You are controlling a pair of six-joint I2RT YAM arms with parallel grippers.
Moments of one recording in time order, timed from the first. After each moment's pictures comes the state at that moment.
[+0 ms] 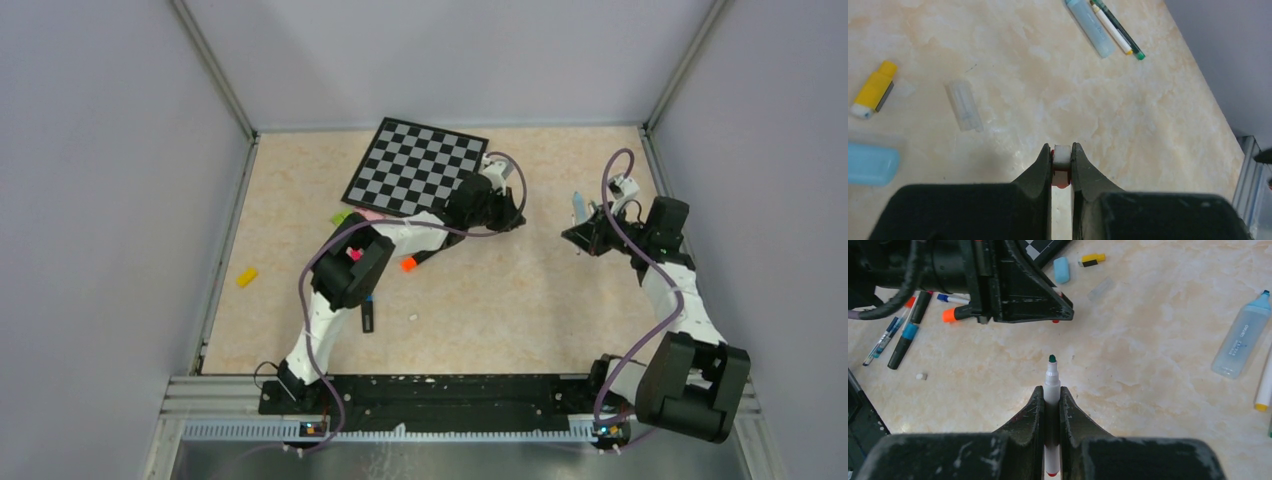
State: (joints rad) left arm -0.78 2.17 1.49 0.32 0.24 -0.54; right arm -0.28 1.15 0.68 -0.15 -0.94 -0.13
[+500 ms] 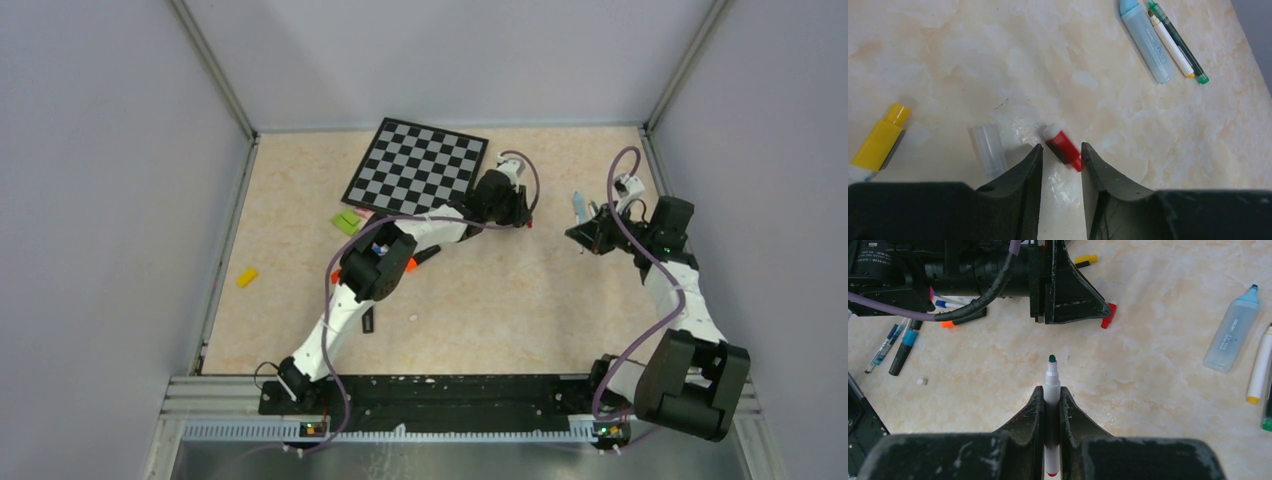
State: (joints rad) left arm -0.79 2.46 1.86 0.14 0.15 -0.50; right arm -0.30 1.16 0.69 -0.16 -0.94 -0.11
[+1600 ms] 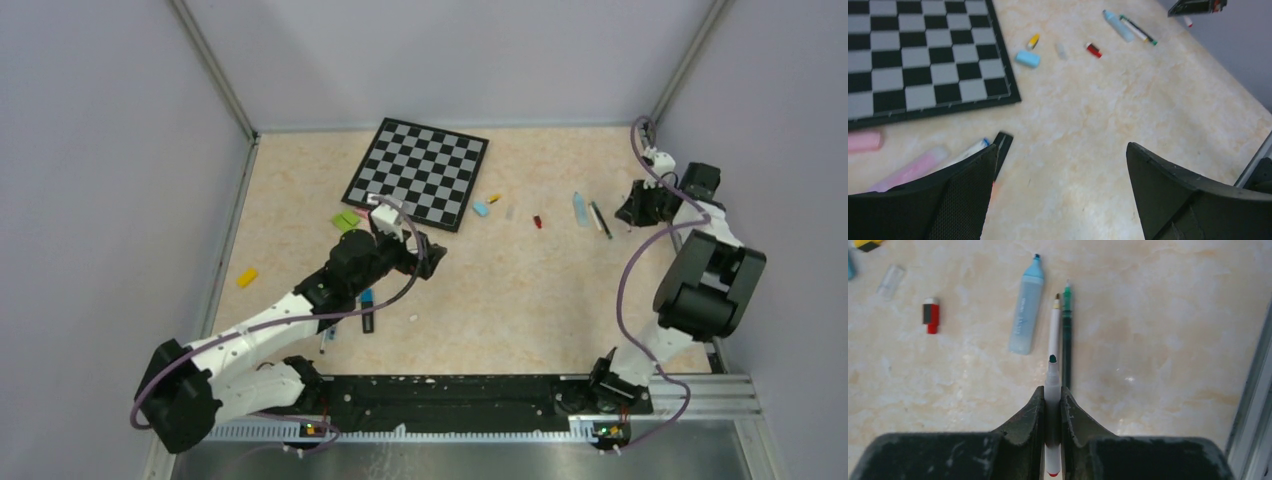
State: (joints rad) left arm -0.76 1.11 0.68 0.25 -0.01 -0.28; right arm -0.46 1.62 1.07 -0.32 -0.63 -0.39
